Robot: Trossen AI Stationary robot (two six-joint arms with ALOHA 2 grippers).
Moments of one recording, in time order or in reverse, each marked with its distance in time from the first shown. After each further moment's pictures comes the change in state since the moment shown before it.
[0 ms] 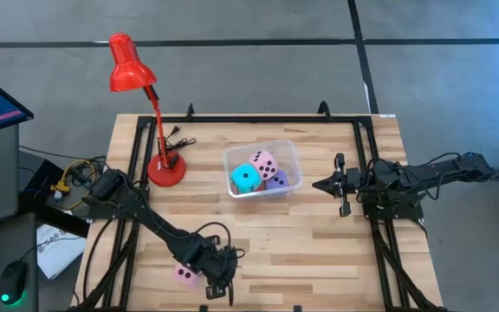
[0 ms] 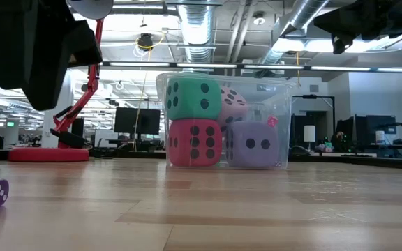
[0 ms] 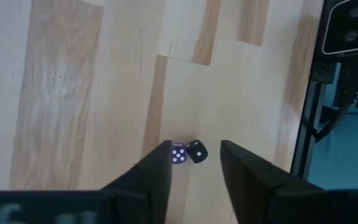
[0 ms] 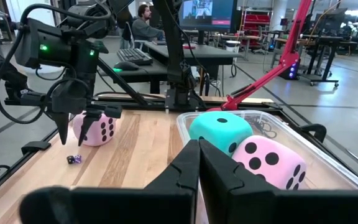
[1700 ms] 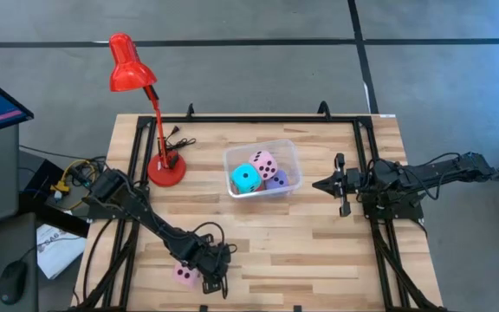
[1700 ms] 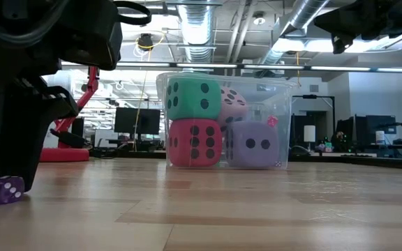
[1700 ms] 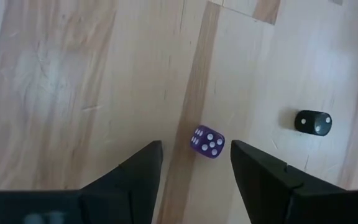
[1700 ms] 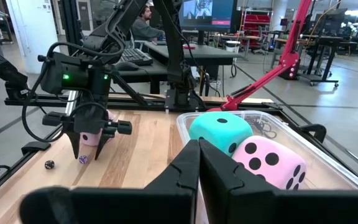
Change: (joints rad) left arm 0.000 -0.005 -0.247 0.245 -0.008 -0.067; right arm 0.000 0.000 0.001 0.000 0.000 0.000
